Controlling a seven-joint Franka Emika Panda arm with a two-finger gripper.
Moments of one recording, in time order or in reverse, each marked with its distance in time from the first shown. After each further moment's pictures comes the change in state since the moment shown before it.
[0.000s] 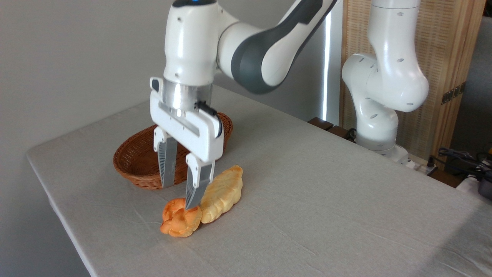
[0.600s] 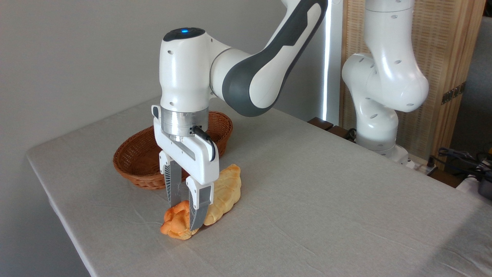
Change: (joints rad) arm -0.002 0.085 -0.001 0.000 0.082 0.026 0.021
